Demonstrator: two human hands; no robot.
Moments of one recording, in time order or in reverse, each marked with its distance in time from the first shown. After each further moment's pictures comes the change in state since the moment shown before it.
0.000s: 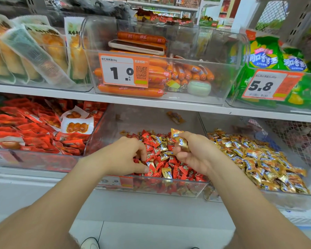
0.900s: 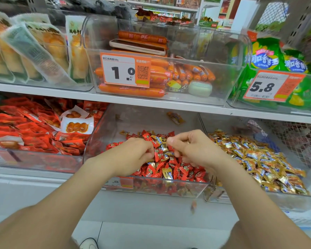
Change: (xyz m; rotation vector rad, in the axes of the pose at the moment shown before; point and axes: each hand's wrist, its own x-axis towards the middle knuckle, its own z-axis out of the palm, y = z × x) left_hand 0.010 0.009 0.007 0.037 0.004 0.058; right_hand -0.020 -0.008 -0.011 -0.952 -0.140 -0.407
